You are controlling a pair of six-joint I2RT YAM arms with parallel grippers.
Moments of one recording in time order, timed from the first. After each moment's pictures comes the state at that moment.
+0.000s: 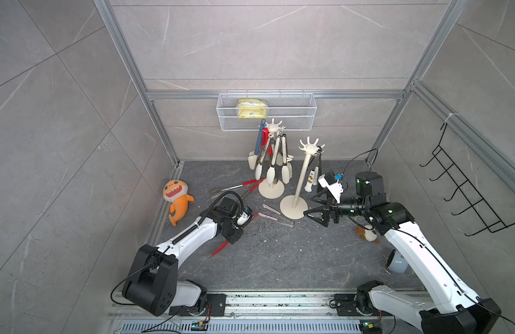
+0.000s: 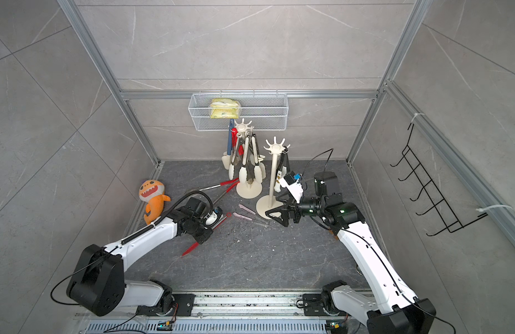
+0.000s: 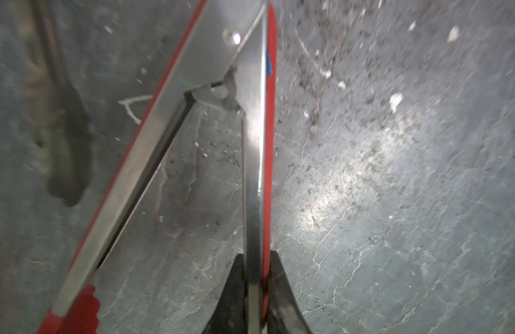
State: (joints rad) left arm -0.45 1.34 0.84 -0.69 0.10 0.38; right arm 0.29 1.11 1.14 -0.63 -0.91 -0.14
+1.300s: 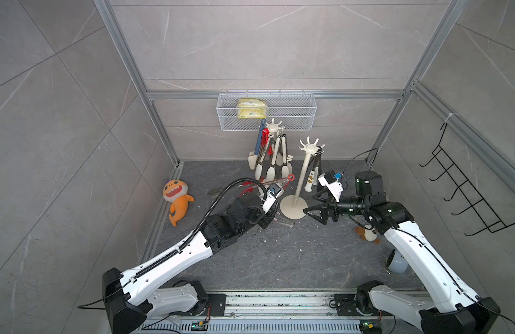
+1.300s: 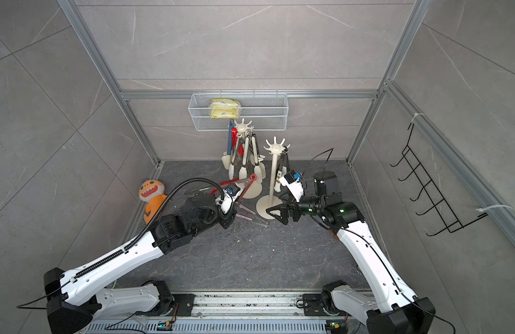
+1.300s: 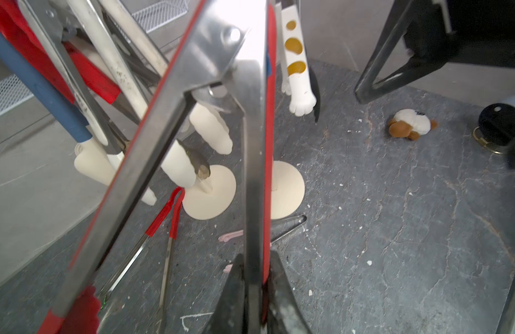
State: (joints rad) left arm -0.97 1.15 1.12 -0.38 -0.23 0.12; right arm 0.29 1.12 1.14 -0.63 -0.82 -0.14
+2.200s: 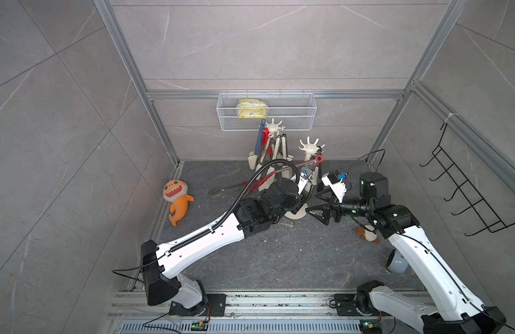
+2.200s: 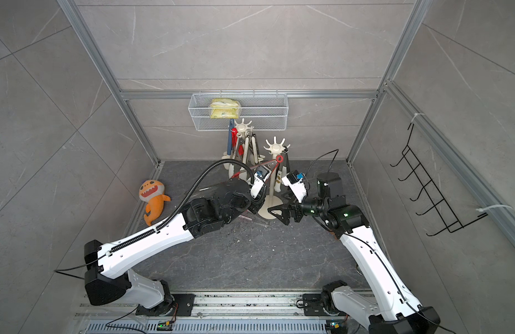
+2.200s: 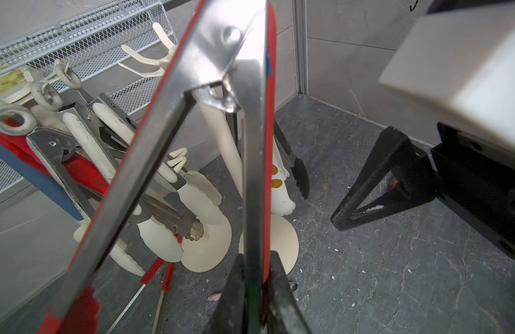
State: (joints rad) left arm -1.09 1.50 1.56 -0.46 -0.44 0.05; right arm 0.29 1.07 1.14 -0.64 -0.77 -0.13
